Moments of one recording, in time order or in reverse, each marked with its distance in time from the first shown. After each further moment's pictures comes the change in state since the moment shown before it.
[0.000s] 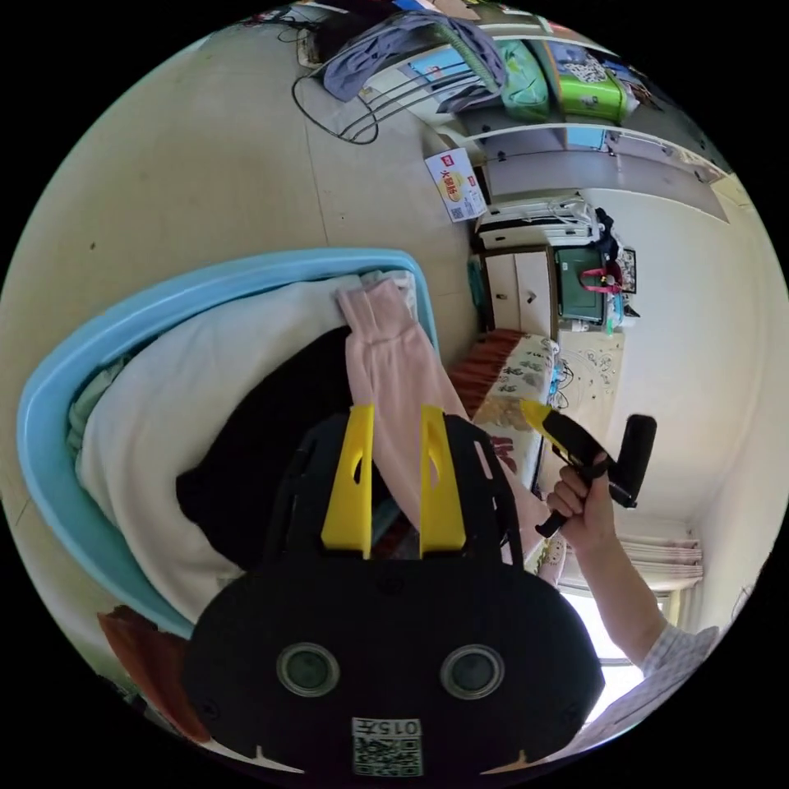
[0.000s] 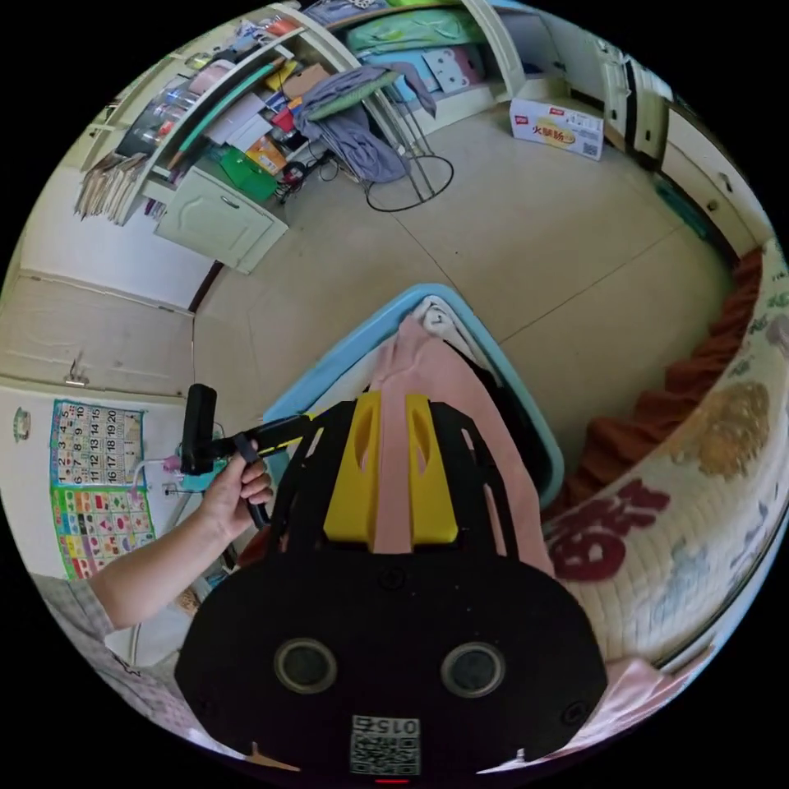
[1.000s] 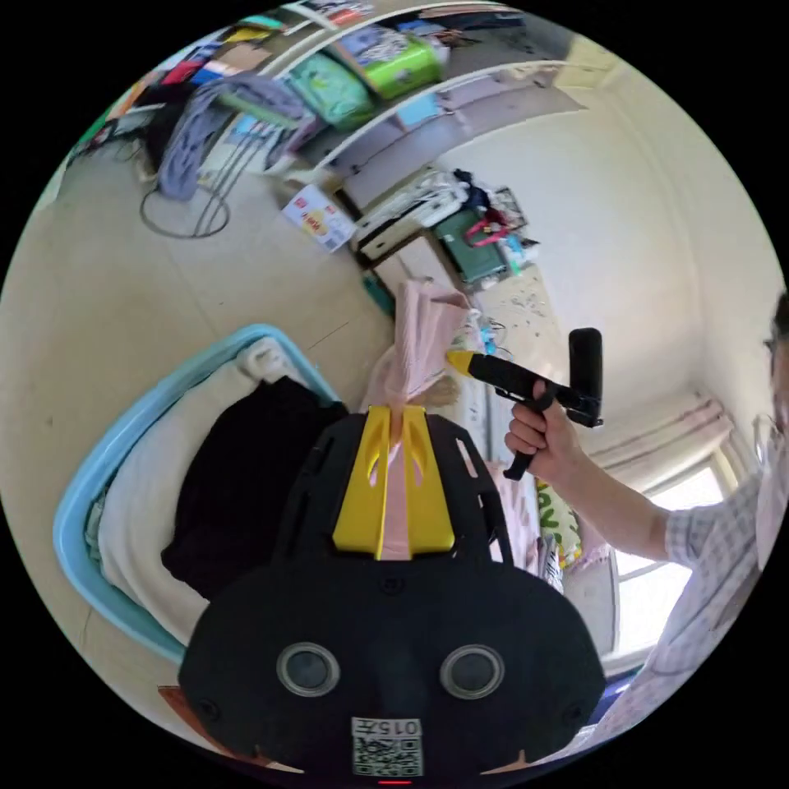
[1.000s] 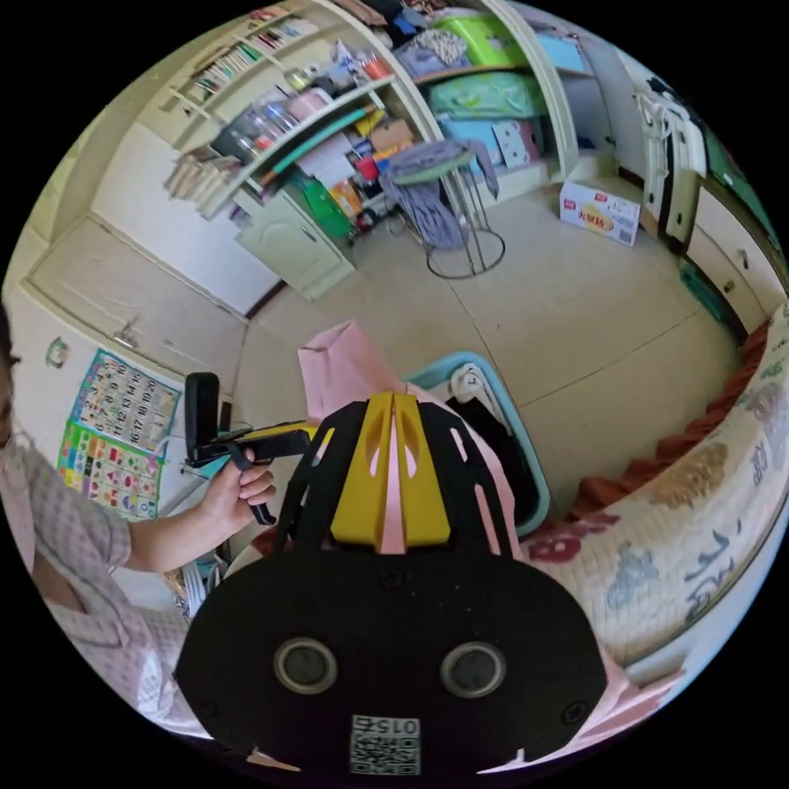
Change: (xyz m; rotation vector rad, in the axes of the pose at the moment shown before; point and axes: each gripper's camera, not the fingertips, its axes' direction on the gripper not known) left arm 0.033 0.157 -0.073 0.114 0.130 0.542; right arm 0.055 0.165 -0.183 0.312 -0.150 -0.187
